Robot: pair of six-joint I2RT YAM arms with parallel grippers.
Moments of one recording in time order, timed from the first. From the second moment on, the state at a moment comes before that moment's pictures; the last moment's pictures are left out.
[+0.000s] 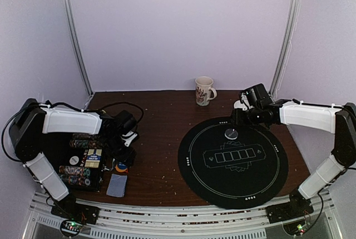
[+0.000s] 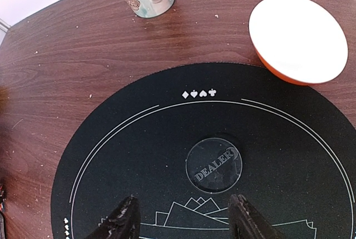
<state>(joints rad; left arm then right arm) -0.65 1.65 0.96 -0.73 -0.05 -0.18 0.46 1.51 0.99 -0.29 0.08 0.41</state>
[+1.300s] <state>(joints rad) -0.65 1.65 0.96 -0.75 -0.05 -0.22 0.46 1.53 0.99 -0.32 0.08 0.39</state>
